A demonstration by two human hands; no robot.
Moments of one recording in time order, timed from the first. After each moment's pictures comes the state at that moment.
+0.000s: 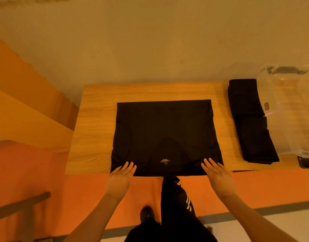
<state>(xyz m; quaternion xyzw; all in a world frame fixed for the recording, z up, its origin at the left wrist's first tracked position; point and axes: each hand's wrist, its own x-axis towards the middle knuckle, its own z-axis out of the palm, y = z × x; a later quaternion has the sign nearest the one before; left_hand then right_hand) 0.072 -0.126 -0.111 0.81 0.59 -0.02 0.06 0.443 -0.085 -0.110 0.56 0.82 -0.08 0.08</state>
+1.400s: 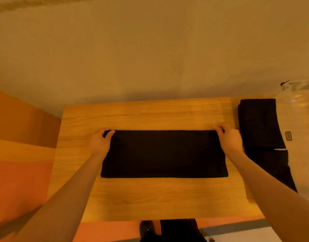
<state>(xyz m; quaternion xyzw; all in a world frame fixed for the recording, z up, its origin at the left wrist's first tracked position) 0.041 0.128 -0.080 0.40 0.84 0.23 0.27 0.433 0.170 -0.076 0.77 0.58 -0.25 -0.12</state>
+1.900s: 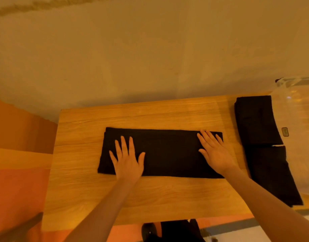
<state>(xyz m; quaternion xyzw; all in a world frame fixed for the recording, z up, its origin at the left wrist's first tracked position) 0.129 0.071 -0.099 0.59 0.79 -0.06 0.16 0.431 0.121 -0.100 0.57 0.80 -0.15 0.11</state>
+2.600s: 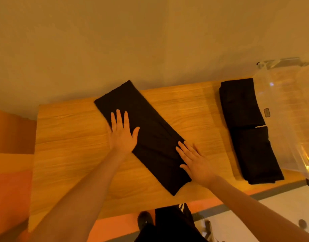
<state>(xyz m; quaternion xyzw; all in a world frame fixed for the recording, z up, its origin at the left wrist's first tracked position) 0.136 0.134 -0.104 0.66 0.74 -0.07 0.13 0.409 0.045 -0.111 0.52 0.84 -0.15 0.09</state>
